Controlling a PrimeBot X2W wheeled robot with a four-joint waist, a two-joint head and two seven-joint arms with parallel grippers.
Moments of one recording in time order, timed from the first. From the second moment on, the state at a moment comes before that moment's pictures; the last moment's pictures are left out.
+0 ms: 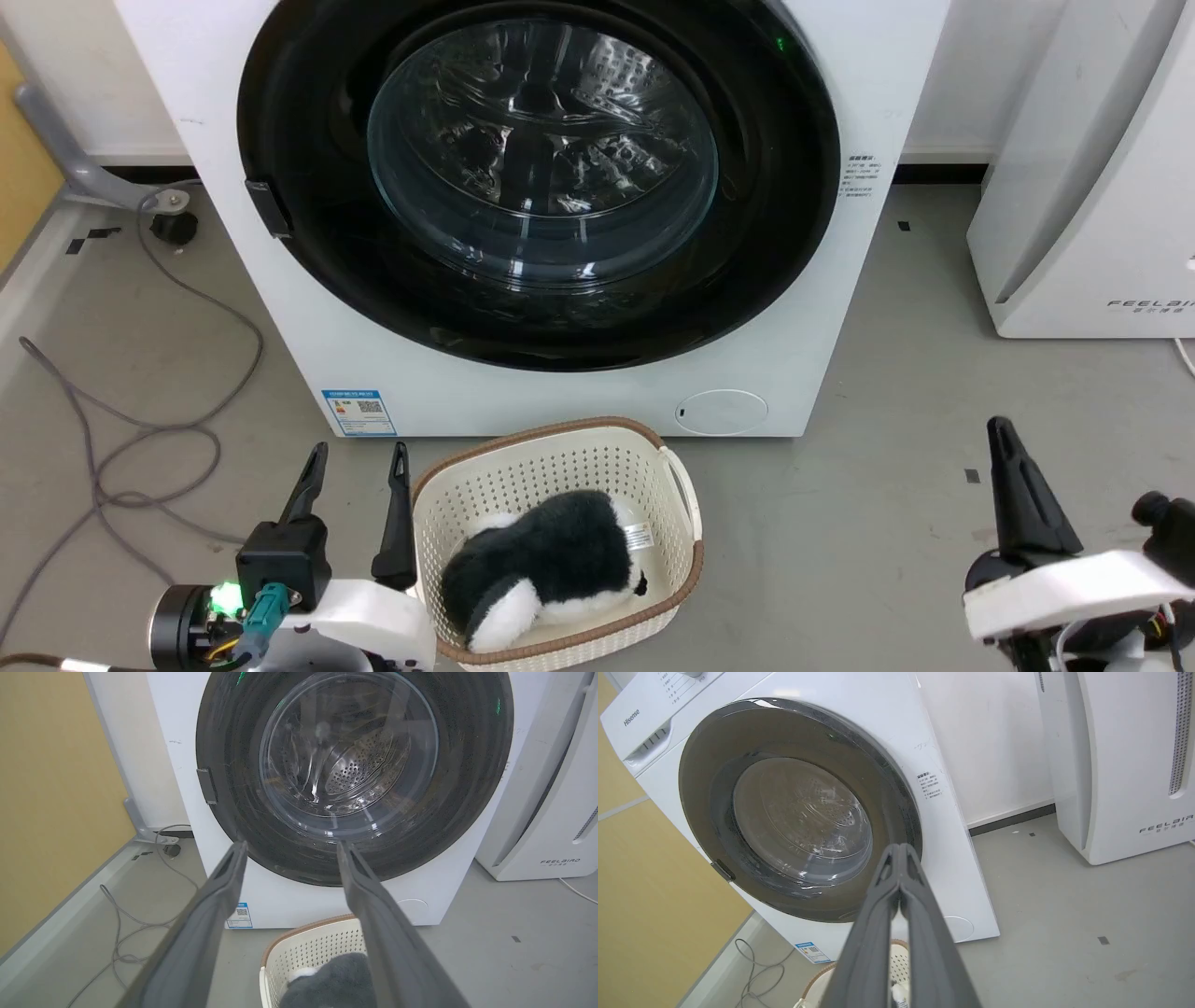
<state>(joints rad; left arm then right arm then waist) 0.00 0.05 -0.03 0.00 -0.03 0.05 -0.07 -0.04 -0.05 -0.06 0.04 0.47 0.12 -0.07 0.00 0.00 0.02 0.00</state>
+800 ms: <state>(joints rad) -0.10 0.05 -0.04 -0.02 -0.04 0.07 -0.13 -0.37 -0.17 -0.20 0.32 0.91 0.12 -0.05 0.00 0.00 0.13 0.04</state>
